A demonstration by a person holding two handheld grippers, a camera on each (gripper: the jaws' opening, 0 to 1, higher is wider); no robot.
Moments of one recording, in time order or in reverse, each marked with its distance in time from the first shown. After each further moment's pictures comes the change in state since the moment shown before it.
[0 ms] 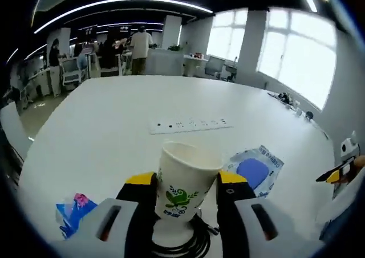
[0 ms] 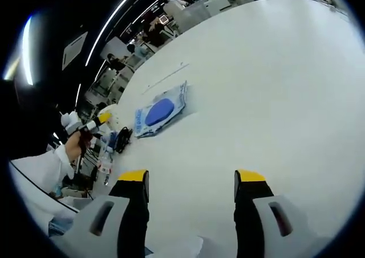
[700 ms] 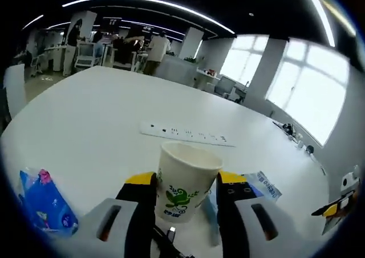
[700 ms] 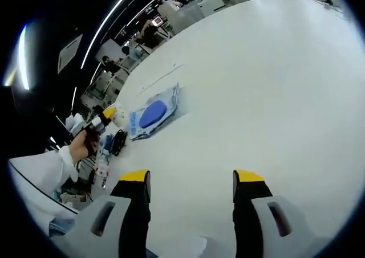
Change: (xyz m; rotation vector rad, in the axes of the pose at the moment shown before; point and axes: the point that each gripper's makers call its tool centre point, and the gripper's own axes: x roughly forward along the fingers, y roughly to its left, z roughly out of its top) left arm 0.045 -0.018 -0.014 -0.168 -0.086 0.013; right arm -0.005 -0.010 0.000 0.027 -0.002 -0.036
